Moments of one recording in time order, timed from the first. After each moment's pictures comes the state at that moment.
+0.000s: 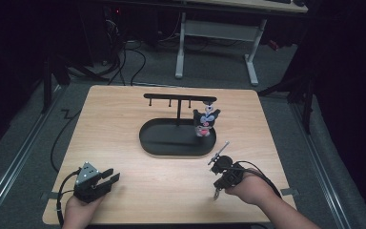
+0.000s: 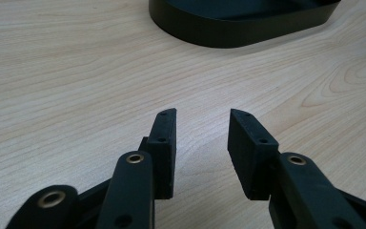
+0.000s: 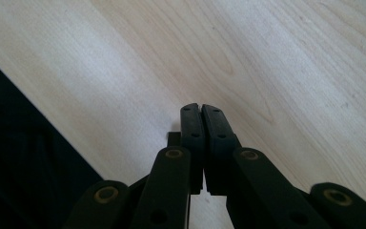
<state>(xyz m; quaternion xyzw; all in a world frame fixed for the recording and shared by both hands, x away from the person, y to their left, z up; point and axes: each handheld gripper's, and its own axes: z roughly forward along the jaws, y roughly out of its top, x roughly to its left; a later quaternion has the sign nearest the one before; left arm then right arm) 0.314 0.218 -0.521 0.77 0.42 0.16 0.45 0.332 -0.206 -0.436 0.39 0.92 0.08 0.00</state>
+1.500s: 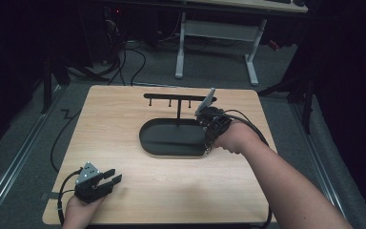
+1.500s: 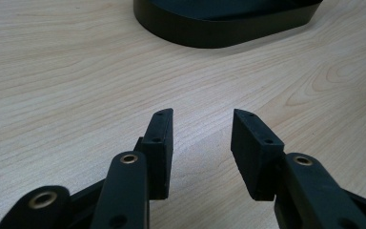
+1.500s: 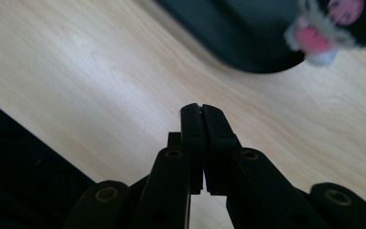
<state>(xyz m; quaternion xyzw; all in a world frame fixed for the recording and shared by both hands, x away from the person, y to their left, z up) 0.315 0.217 -0.521 0.77 0.41 0.14 0.46 0.427 -0.162 -0.337 0.44 0.89 0.04 0.01</state>
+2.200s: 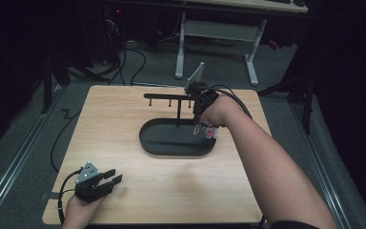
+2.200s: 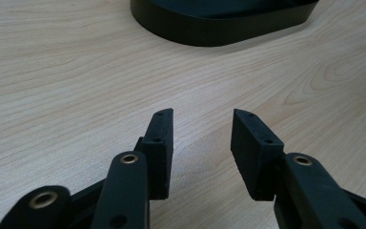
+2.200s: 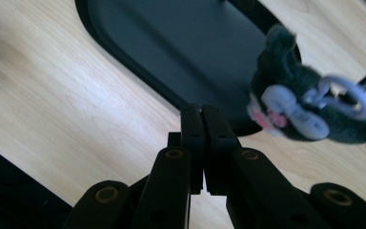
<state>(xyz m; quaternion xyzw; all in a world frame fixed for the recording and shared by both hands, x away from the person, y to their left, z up) 0.317 0.218 -0.523 0.78 0.41 0.14 0.46 0.494 -0.136 -0.313 0.46 0.89 0.06 0.01</state>
